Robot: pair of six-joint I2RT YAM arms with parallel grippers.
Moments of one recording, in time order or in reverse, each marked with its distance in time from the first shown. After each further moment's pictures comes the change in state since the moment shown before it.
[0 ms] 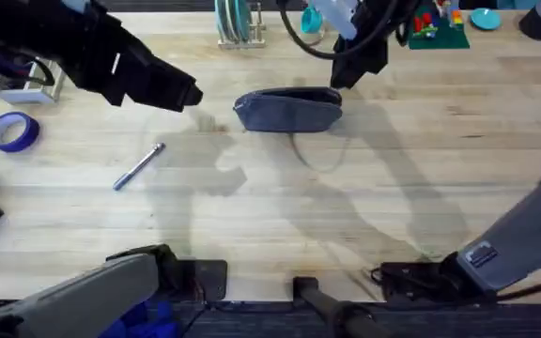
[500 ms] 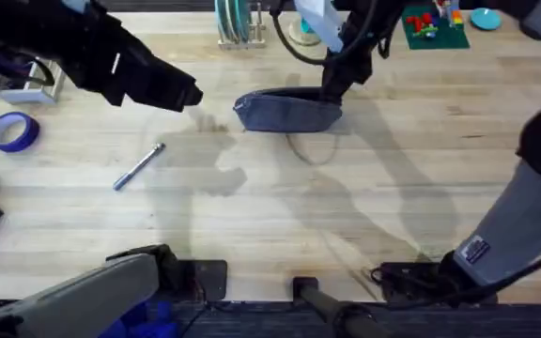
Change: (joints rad) left arm 0.000 0.000 0.000 0.000 0.000 0.000; right arm 0.000 0.096 0.000 0.004 -0.074 0.000
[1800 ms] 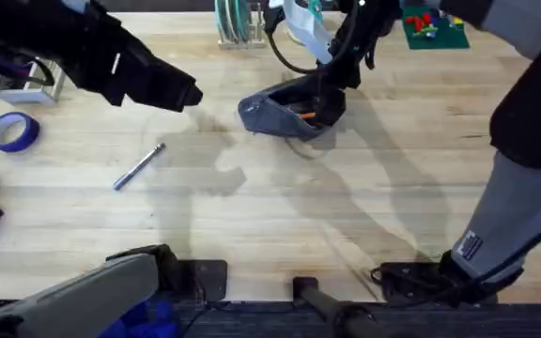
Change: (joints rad) left arm 0.000 0.000 0.000 -0.001 0.000 0.000; right arm 0.000 0.094 0.000 0.025 -0.019 -0.003
